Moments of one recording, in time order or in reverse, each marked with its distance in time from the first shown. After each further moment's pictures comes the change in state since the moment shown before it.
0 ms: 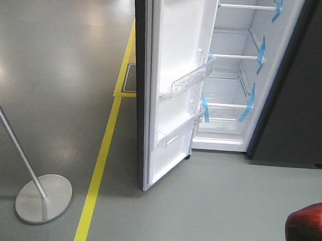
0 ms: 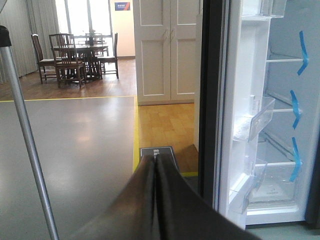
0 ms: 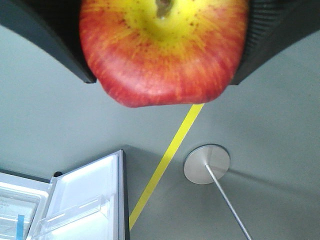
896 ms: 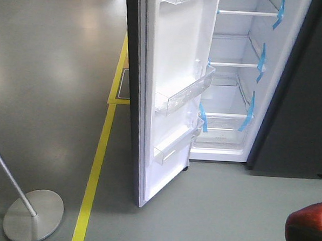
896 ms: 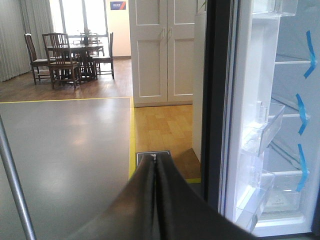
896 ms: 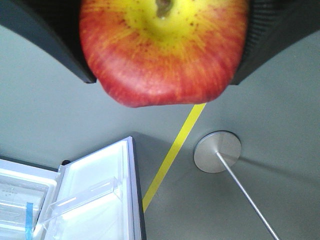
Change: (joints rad) left arm 0.000 0.000 0.000 0.000 0.000 0.000; right arm 0.000 0.000 0.000 0.000 0.000 0.000
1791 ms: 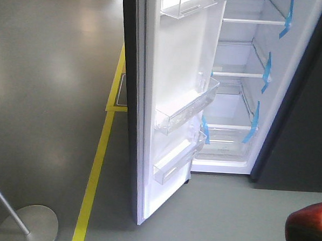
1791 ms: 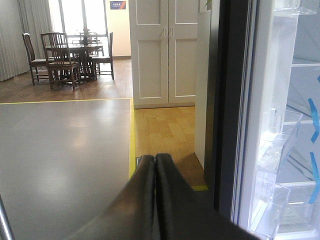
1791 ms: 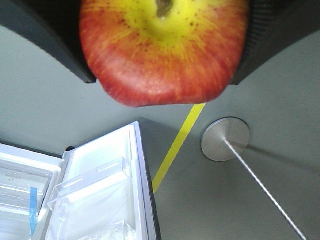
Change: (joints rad) left arm 0.000 0.000 0.000 0.000 0.000 0.000; right arm 0.000 0.000 0.000 0.000 0.000 0.000
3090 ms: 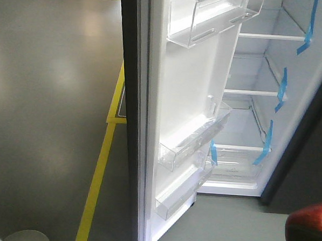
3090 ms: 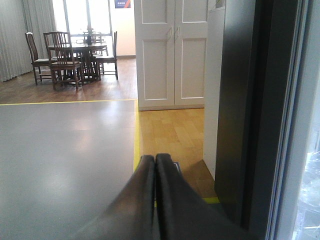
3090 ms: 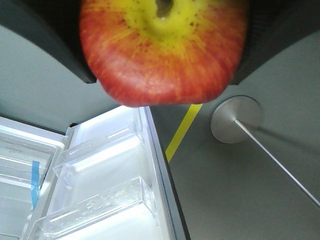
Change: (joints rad) left arm 0.000 0.000 0.000 0.000 0.000 0.000; right arm 0.000 0.000 0.000 0.000 0.000 0.000
